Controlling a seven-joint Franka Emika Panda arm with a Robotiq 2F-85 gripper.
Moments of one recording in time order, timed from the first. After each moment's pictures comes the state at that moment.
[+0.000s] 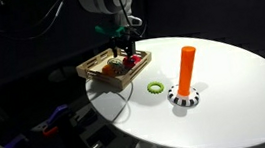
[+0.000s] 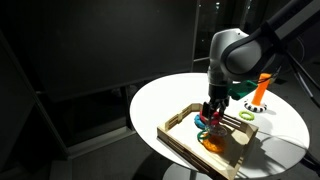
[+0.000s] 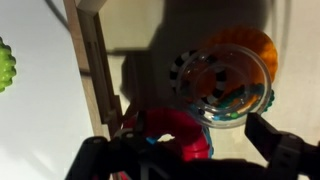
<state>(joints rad) 0.16 0.45 0.10 -2.08 0.03 2.40 0.14</state>
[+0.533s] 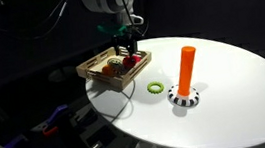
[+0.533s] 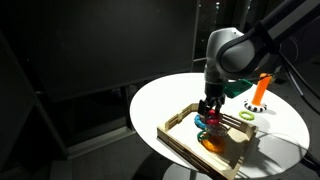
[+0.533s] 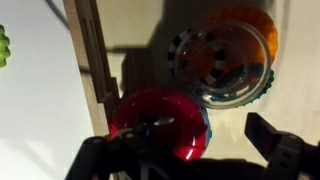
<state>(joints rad) 0.17 0.48 0.09 -2.02 0.03 2.40 0.14</state>
